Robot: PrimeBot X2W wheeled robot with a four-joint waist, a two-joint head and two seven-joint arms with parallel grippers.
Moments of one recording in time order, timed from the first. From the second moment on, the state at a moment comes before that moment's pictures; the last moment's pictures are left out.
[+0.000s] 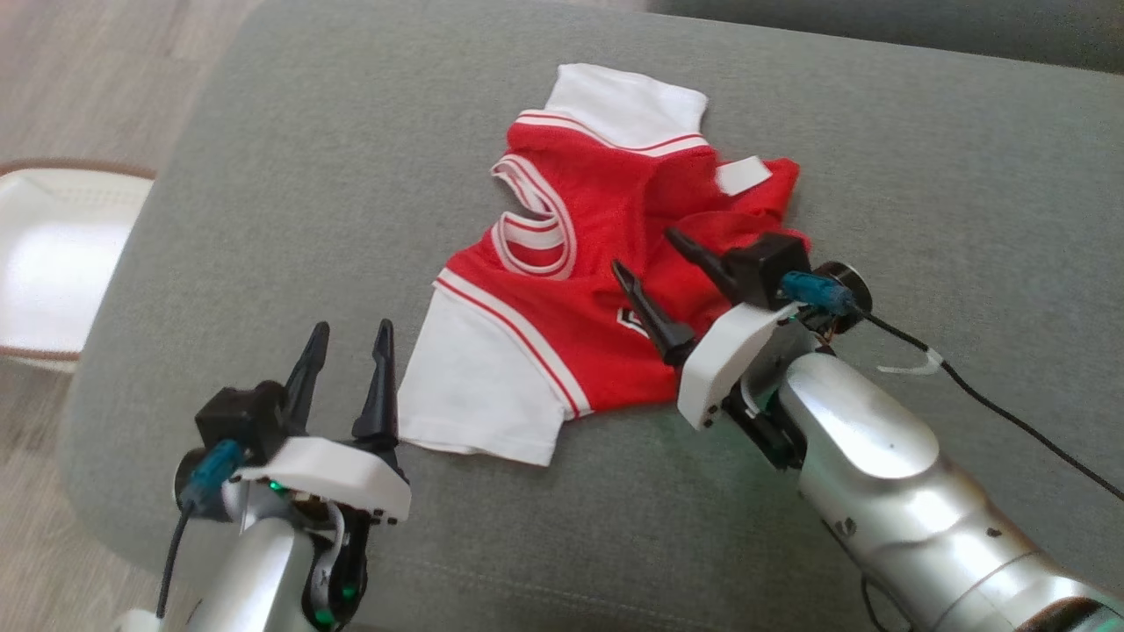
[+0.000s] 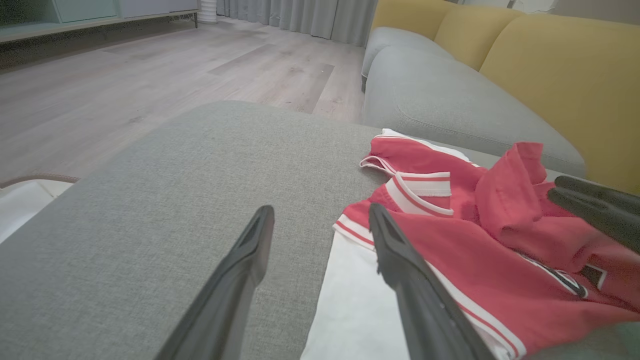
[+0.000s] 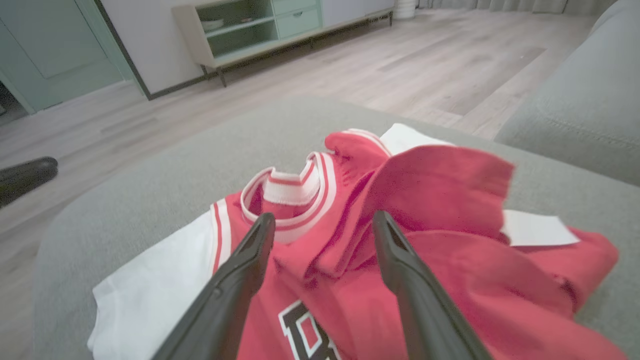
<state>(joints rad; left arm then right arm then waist) -0.17 0.14 -0.34 0.29 -0.41 0.08 -0.25 -0.67 -0.10 0.70 0.78 0.42 0.13 -0.10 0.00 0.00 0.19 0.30</state>
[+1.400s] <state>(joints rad) -0.19 0.06 -0.27 0.34 -0.34 0.01 -0.25 -0.83 -0.39 0.87 0.73 0.98 0.13 0.44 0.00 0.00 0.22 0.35</state>
